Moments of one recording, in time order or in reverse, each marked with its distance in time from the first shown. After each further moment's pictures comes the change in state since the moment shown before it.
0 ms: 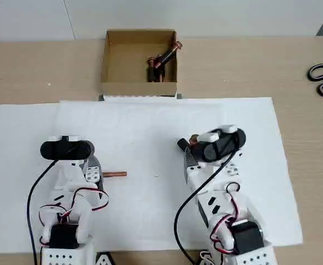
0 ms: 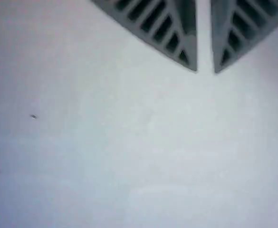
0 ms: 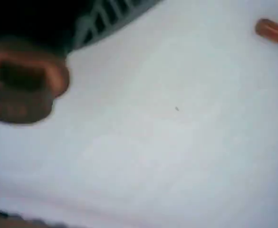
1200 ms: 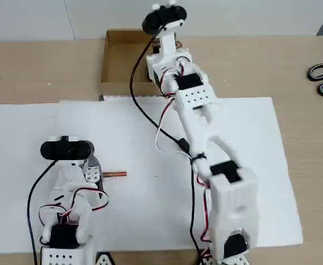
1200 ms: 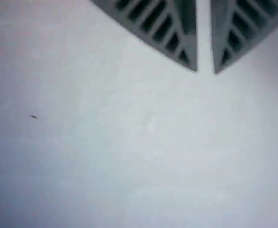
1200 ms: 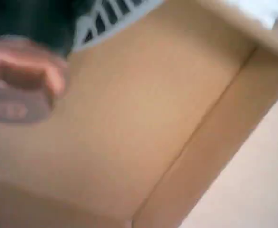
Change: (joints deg) left arm 0.0 0.0 0.0 0.0 0.0; right arm 0.0 126.1 -106.8 -15.7 4.0
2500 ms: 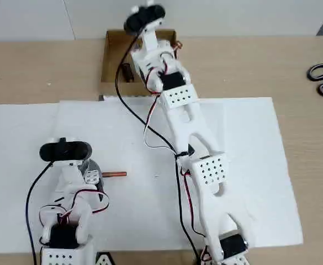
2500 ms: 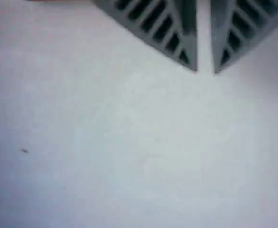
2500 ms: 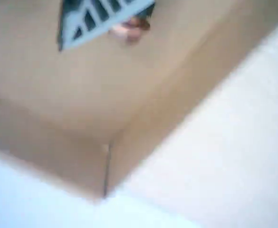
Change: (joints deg) left arm -0.3 0.0 0.0 4.8 3.8; right arm -2.8 29.2 -44.7 9.7 4.5
